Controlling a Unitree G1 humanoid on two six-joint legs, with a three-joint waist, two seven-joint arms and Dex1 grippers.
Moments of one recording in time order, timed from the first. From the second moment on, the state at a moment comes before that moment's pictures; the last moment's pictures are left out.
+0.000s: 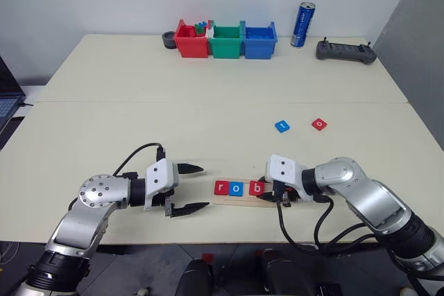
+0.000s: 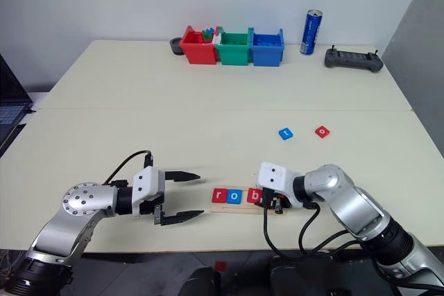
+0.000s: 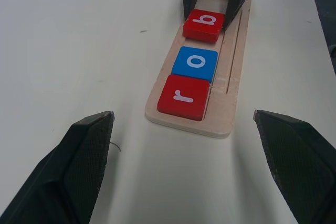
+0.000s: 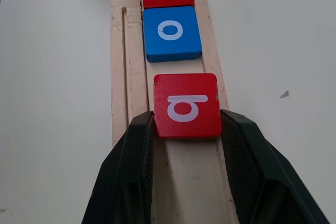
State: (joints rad) left arm -0.10 0.76 -0.05 -0.16 -0.30 0.08 -1.15; right arm -0.46 -0.70 0.49 -0.41 0.11 0.73 0.95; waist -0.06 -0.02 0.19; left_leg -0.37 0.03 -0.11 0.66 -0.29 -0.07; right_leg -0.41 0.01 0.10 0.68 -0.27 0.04
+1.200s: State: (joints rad) left arm -0.07 0.76 -0.05 -0.15 -0.29 0.06 -1.12; right arm -0.42 -0.80 0.48 -0.50 0.03 0.66 0.96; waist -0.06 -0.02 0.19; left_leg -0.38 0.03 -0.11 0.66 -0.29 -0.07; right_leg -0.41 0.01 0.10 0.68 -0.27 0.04
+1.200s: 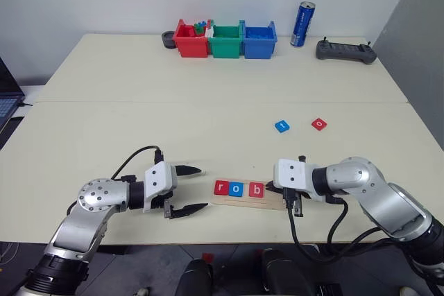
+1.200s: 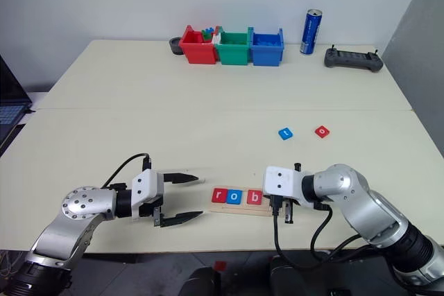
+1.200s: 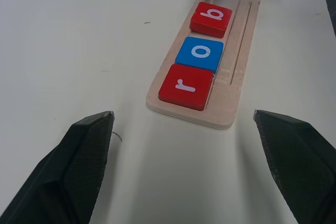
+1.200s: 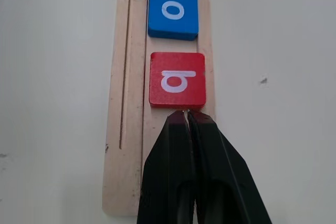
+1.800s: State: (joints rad) left arm -0.05 0.76 -0.03 -0.14 -0.29 0.05 -1.12; right arm -0.43 -0.71 0.53 -0.42 -0.04 0.58 0.98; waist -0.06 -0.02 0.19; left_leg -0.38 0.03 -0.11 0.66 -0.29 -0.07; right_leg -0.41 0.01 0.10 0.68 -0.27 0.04
